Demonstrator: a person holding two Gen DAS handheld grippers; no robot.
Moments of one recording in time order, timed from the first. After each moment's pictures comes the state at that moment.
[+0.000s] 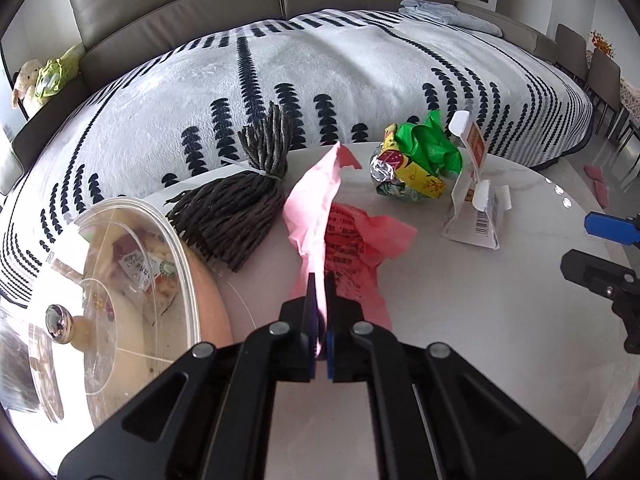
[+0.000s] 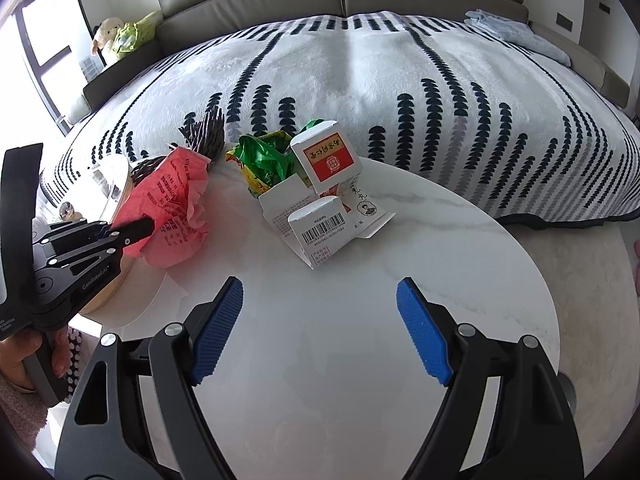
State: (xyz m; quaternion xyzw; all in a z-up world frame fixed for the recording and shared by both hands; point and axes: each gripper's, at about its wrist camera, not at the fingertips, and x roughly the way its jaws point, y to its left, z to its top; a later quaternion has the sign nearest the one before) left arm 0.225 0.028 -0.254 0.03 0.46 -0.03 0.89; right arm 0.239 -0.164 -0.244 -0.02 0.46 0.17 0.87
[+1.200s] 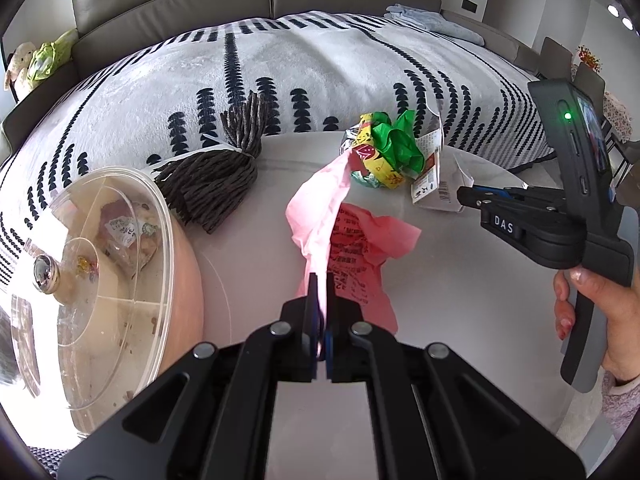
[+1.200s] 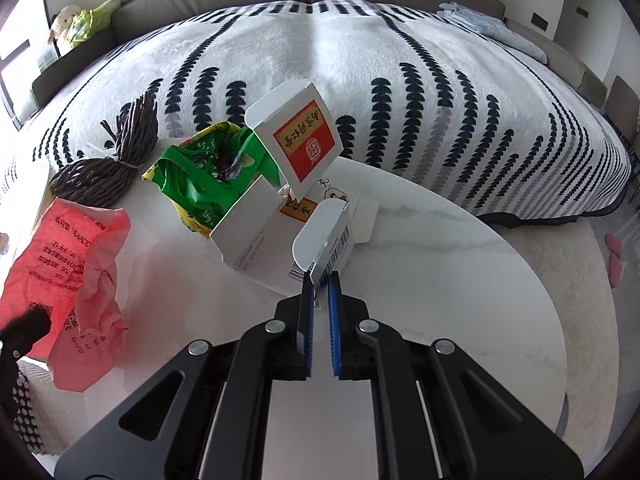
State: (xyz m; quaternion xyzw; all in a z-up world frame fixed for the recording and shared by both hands) left arm 0.191 0.020 -0.249 0.00 0.46 -0.06 0.89; right arm 0.288 -0.144 -0.287 -0.05 0.47 0.10 0.88
